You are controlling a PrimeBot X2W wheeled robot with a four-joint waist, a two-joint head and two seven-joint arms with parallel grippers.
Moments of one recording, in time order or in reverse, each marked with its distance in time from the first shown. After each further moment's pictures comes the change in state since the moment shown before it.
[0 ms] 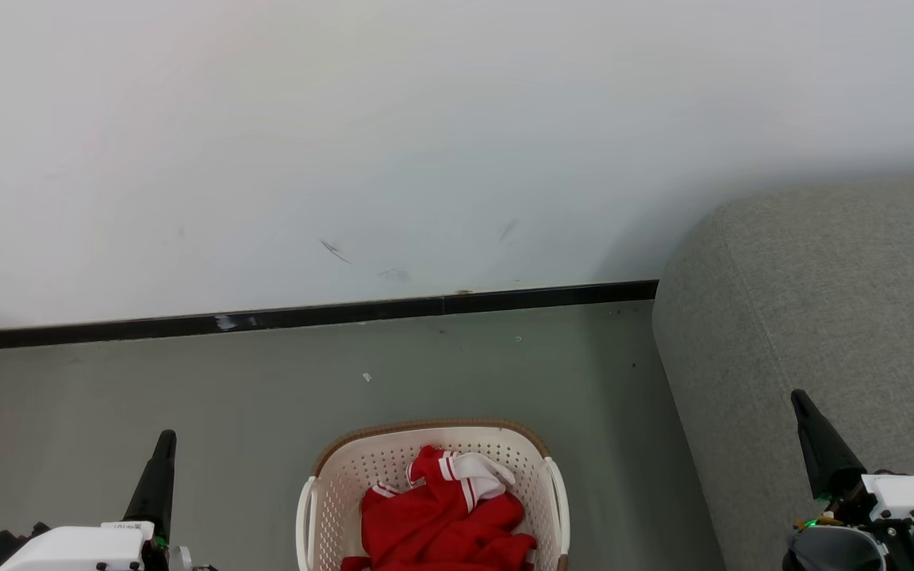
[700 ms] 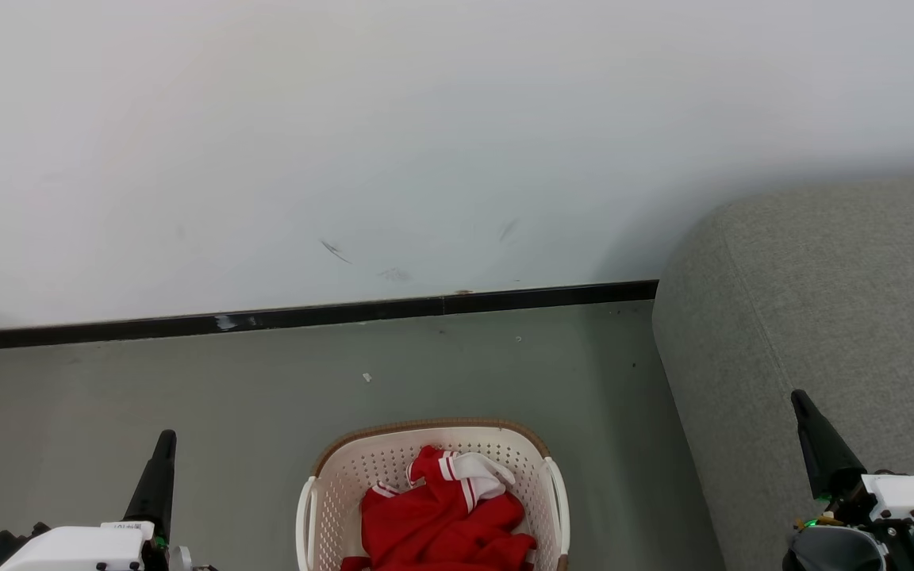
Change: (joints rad) left arm 0.000 0.000 0.000 0.000 0.000 0.000 0.000; right arm 0.000 0.000 0.000 0.000 0.000 0.000 0.000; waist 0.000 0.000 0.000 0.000
